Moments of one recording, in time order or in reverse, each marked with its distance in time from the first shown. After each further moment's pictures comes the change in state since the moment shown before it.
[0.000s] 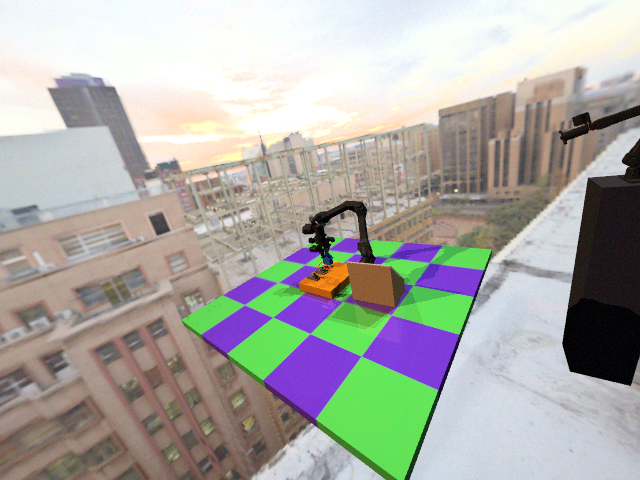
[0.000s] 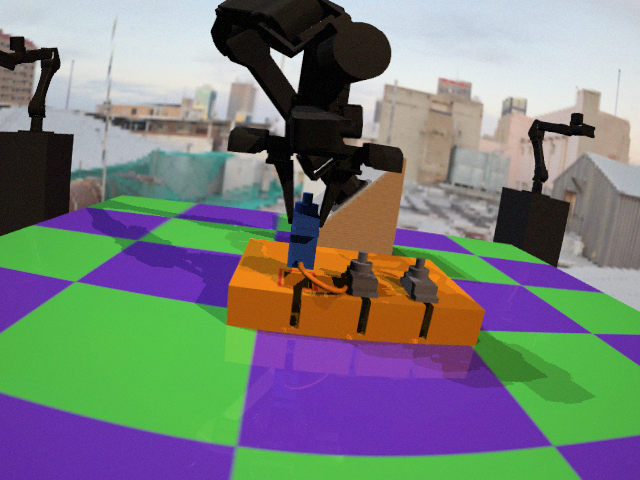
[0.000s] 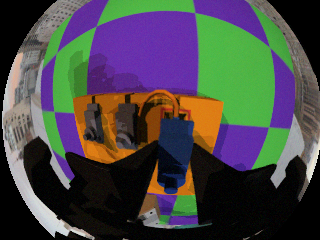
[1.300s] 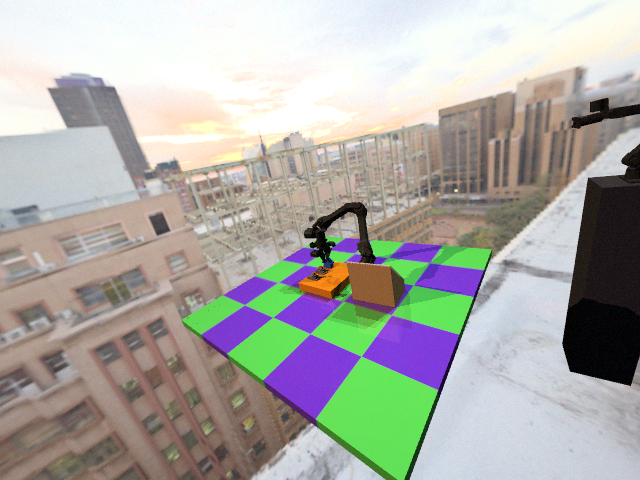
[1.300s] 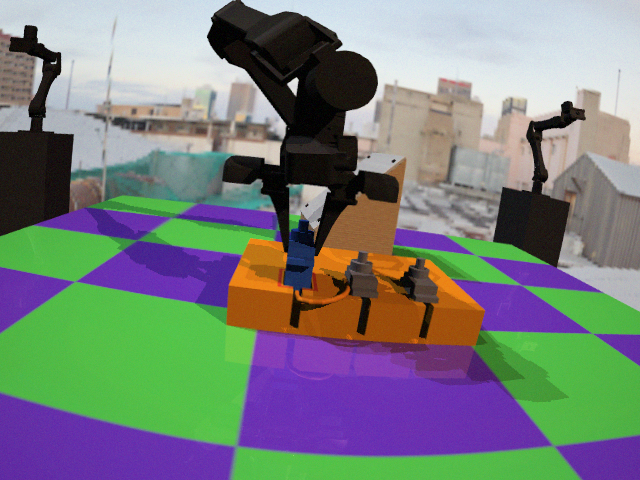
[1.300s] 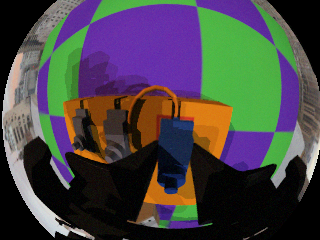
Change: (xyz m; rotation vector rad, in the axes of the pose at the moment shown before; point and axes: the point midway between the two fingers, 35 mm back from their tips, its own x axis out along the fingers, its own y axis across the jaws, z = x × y) arm 0.032 -0.001 0.002 0.002 -0.003 -0.002
